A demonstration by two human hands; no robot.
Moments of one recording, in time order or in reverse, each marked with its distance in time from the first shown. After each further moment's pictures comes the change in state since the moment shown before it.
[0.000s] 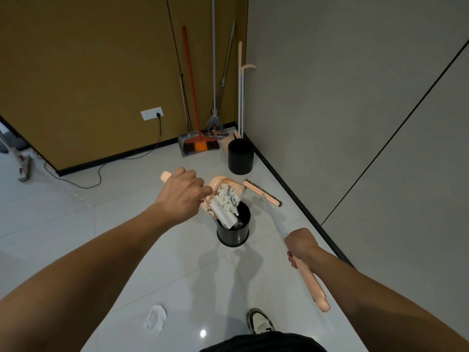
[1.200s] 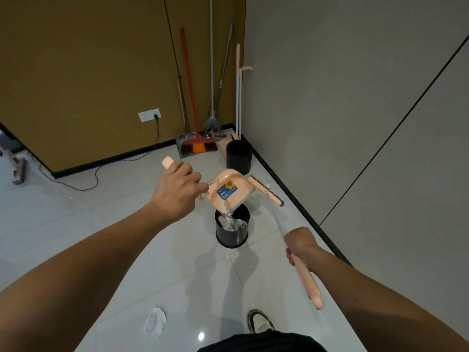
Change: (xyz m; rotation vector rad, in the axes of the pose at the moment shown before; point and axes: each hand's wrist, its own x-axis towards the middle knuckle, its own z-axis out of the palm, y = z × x) left_hand -0.006 -0.018 0.002 0.067 0.134 0.016; right_hand -0.012 -0.007 0.007 0.095 0.023 0.017
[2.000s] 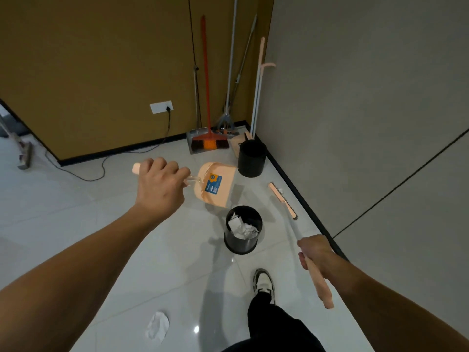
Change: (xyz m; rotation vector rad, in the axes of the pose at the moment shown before) left_hand -0.008 -0.103 0.067 0.005 0.107 -0.393; right_hand 0.050 -0.056 0.043 0.088 0.040 0.048
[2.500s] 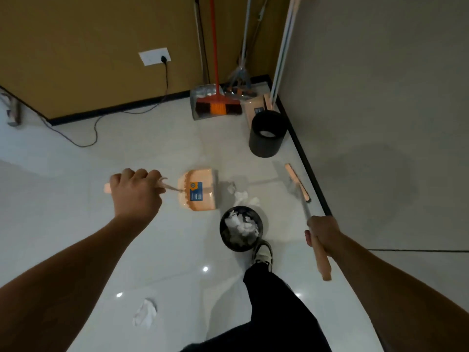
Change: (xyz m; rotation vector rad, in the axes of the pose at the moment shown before) left_hand 0.160 0.002 0.210 0.006 -0.437 -0.389; right_hand 0.251 -0.222 0.029 -0.037 -0.081 0.202
